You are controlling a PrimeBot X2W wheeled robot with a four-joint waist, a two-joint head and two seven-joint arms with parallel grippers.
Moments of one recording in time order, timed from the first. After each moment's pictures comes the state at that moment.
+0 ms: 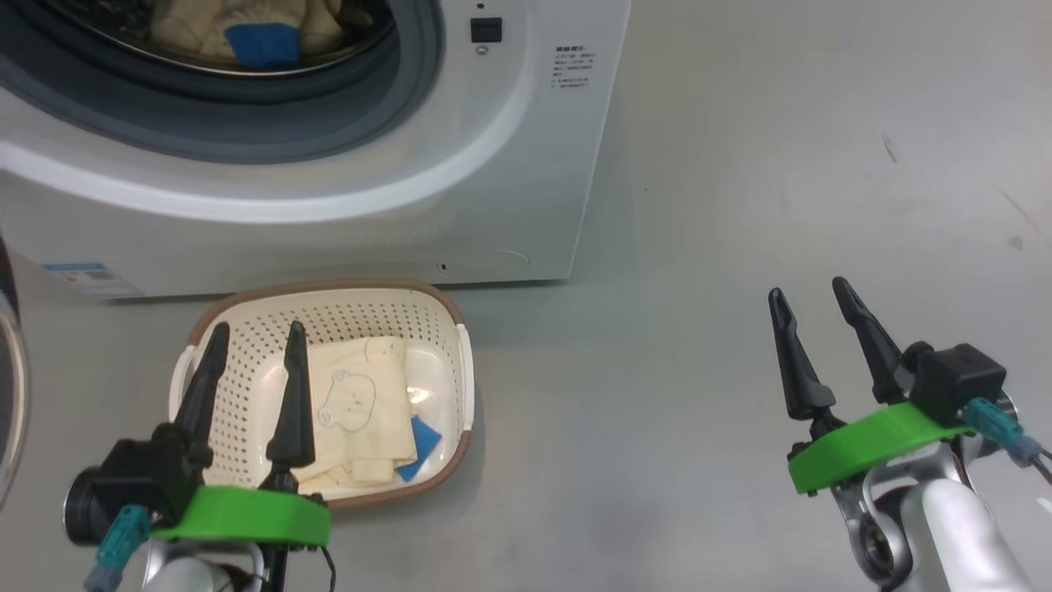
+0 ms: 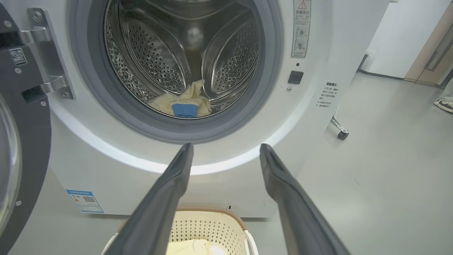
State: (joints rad) left arm -0.19 0.41 -0.45 -0.08 -0.53 0.25 -0.26; right arm -0.12 -0.04 0.07 0.10 0.19 0.13 -0.17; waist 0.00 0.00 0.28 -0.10
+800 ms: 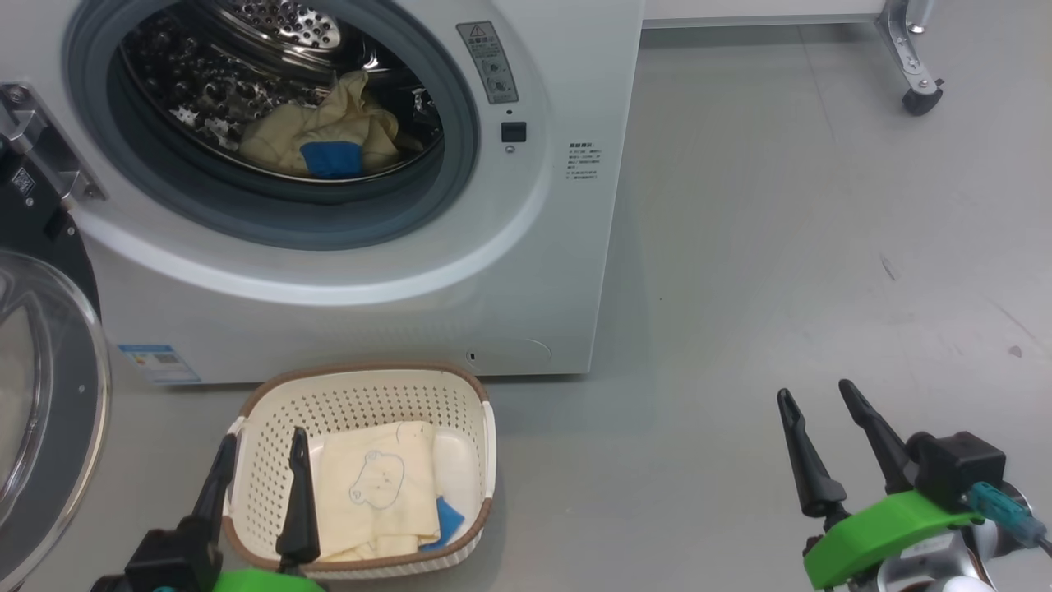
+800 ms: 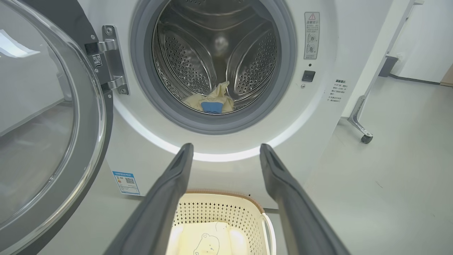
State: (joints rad) left arm 0.01 0.33 -0.39 -0.01 -0.46 0.25 -0.26; right arm 0.11 -0.04 0.04 -0.02 0.17 0.13 -0.07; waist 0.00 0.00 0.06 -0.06
